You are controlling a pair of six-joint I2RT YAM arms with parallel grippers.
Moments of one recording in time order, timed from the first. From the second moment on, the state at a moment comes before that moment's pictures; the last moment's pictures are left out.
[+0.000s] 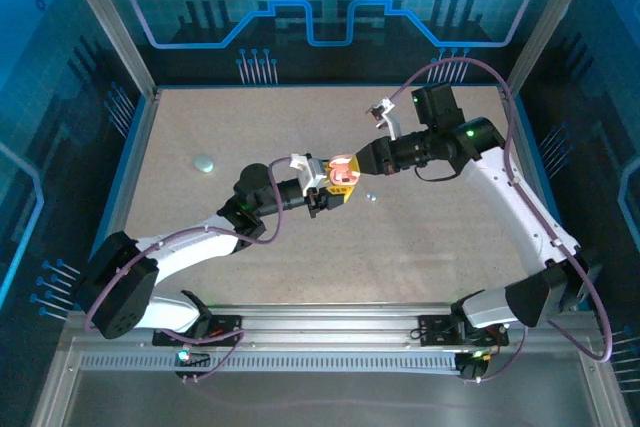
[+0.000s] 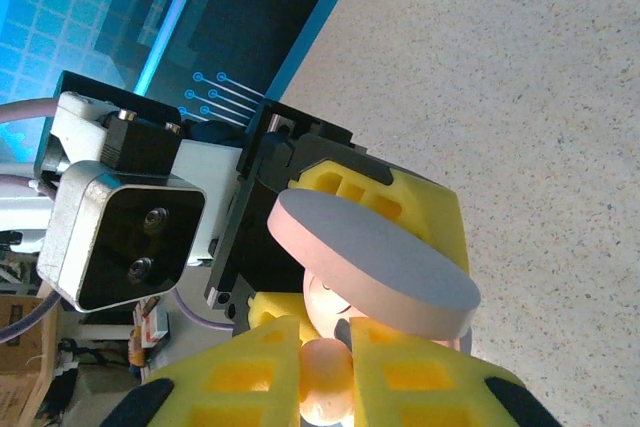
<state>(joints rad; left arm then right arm) -0.65 1.36 0.67 0.76 0.55 0.01 0.40 1.41 1.52 -0.98 -0.87 0.22</state>
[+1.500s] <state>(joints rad) -0.64 1.38 0.67 0.81 0.54 -0.08 0.47 1.37 1.43 -0.82 -0.64 0.29</state>
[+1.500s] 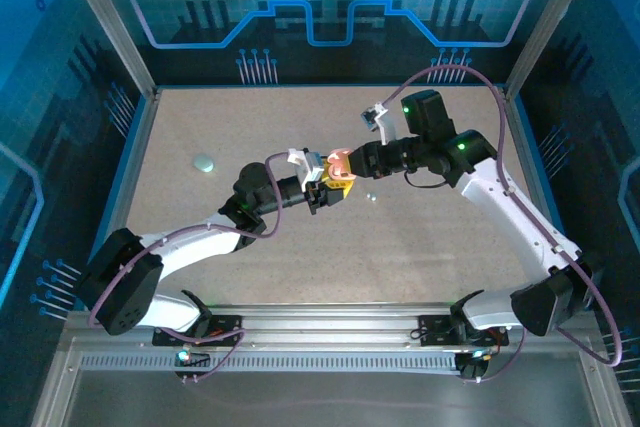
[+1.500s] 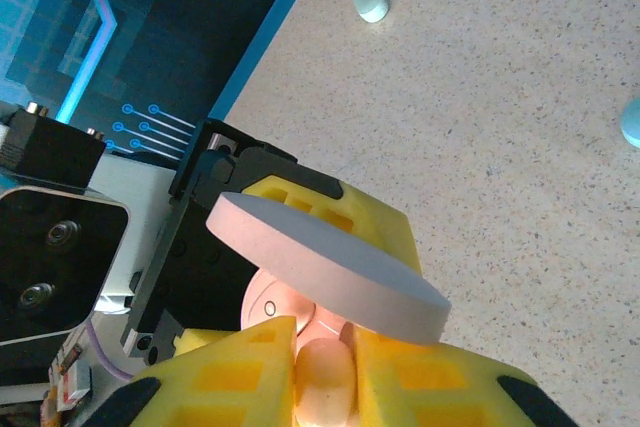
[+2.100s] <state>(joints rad) -0.64 1.39 0.67 0.82 0.54 -0.09 0.48 1.35 1.44 -0.85 -0.57 0.27</state>
